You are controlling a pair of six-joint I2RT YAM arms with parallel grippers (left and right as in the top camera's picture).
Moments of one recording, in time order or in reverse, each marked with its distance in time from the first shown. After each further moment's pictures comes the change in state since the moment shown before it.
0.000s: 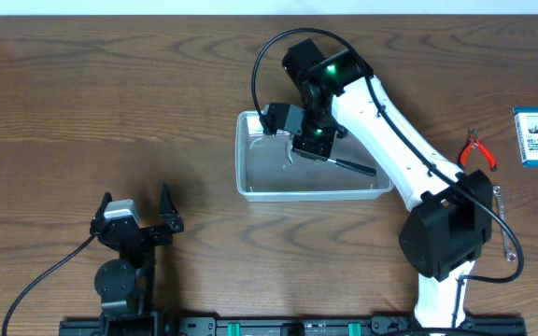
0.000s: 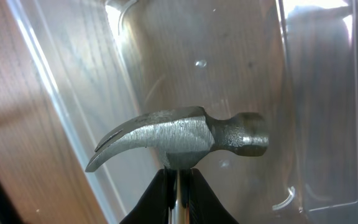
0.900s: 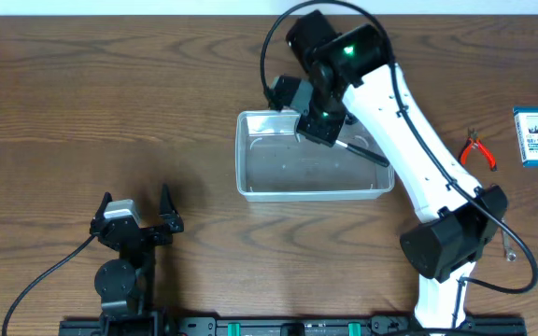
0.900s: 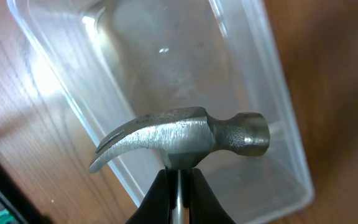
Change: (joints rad) left arm 0.000 0.000 0.000 0.000 0.000 0.000; right arm 0.000 -0.007 0.242 -0.193 0.103 0.136
